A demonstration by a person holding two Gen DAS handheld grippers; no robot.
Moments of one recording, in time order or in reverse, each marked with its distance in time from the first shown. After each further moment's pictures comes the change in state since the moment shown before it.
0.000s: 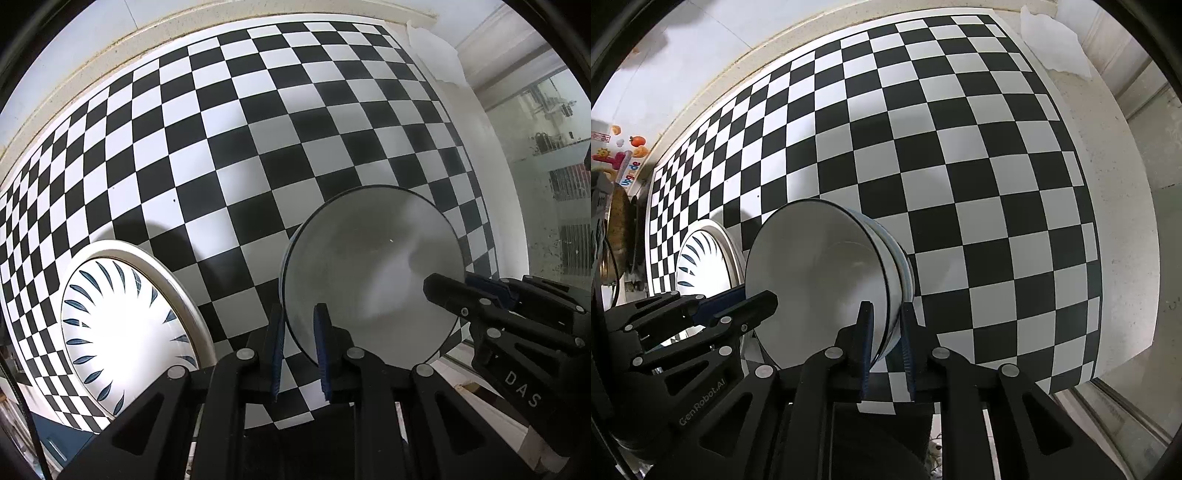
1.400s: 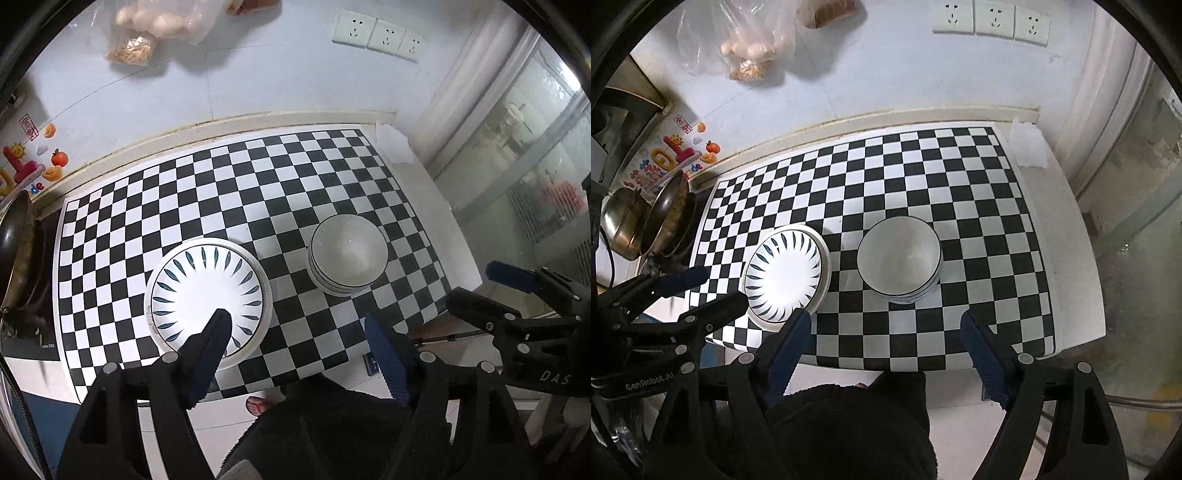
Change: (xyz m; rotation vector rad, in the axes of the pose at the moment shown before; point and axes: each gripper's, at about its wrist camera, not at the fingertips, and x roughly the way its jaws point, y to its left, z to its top) left arm -0.170 0.031 -0.136 -0.011 -0.377 -0.008; right arm -0.177 0.069 -0.145 -0.132 -0.353 -0.028
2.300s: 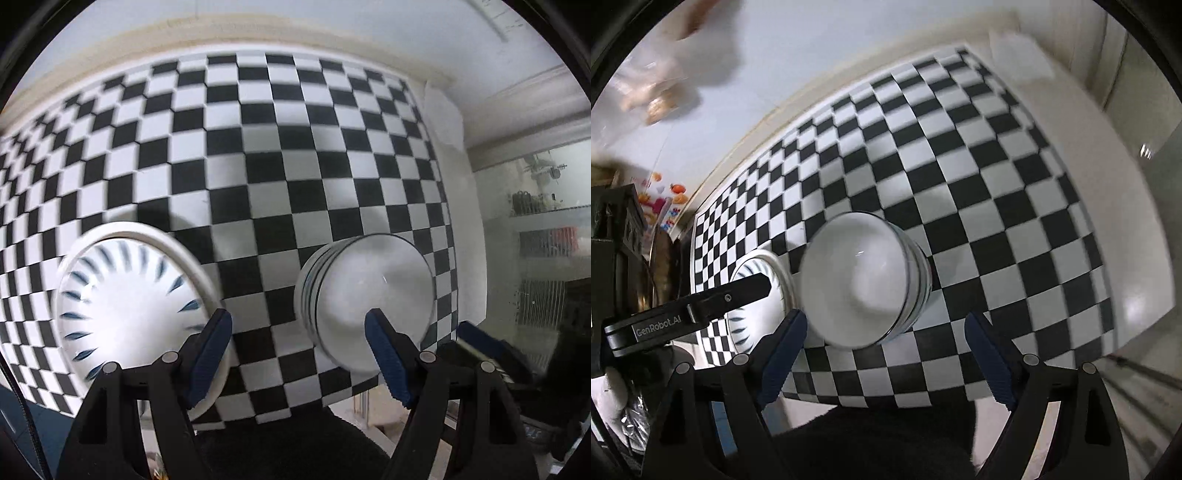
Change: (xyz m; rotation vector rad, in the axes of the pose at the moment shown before) left arm 0.186 0.019 0.076 -0.199 0.333 -0.131; right arm 0.158 -0.098 0.035 0.289 0.172 0.170
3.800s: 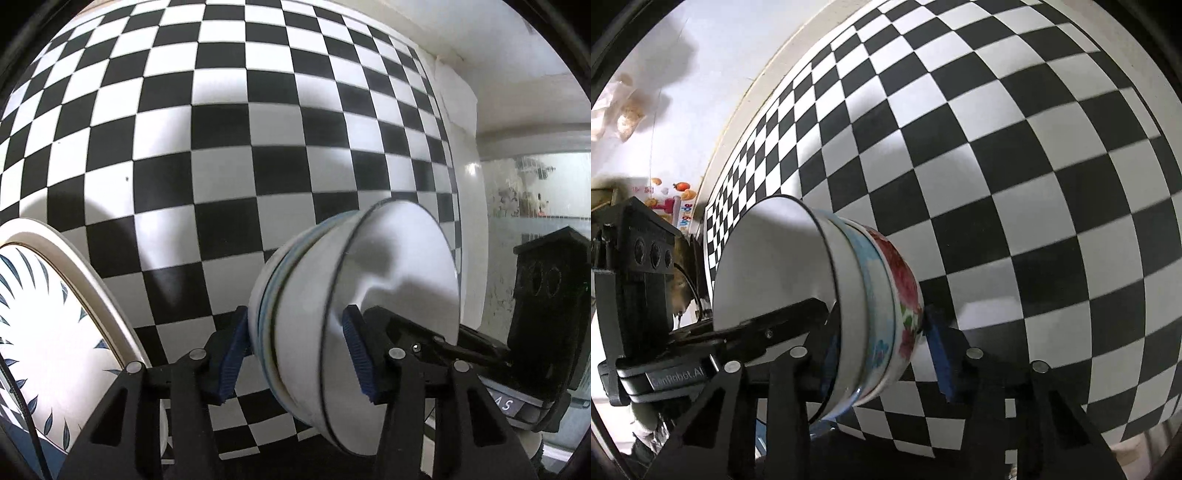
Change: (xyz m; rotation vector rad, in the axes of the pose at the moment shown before) left arm 0.068 0.002 0.016 -0.027 0.068 -0.098; right arm 0.130 -0.027 0.051 0.016 0.159 0.201
